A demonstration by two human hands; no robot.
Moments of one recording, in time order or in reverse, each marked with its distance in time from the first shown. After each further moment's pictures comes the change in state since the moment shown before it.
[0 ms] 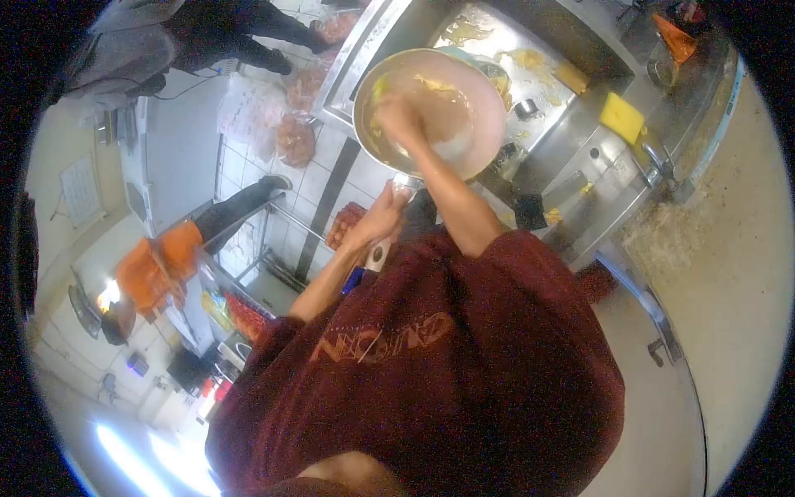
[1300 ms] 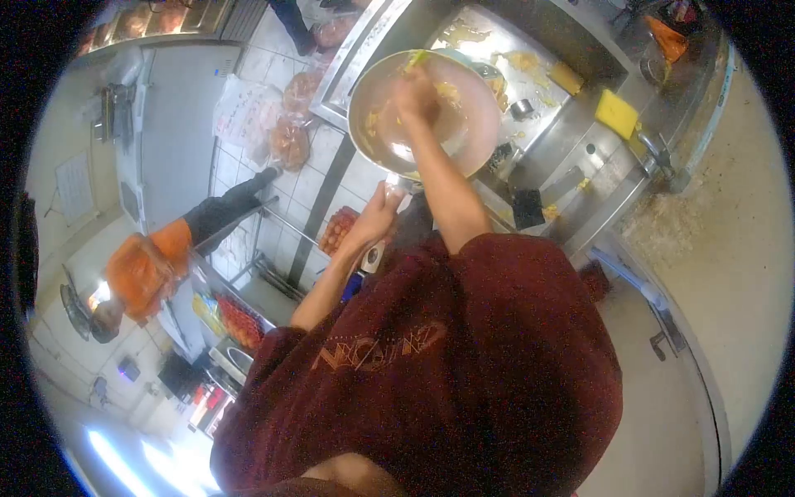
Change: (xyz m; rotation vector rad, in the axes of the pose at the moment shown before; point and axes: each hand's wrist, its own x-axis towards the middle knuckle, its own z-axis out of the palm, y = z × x) left_hand -0.003 -0.028 -0.002 -0.205 -0.067 0.057; right_hand 0.012 -0.033 -0.026 0.112 0.415 0.361
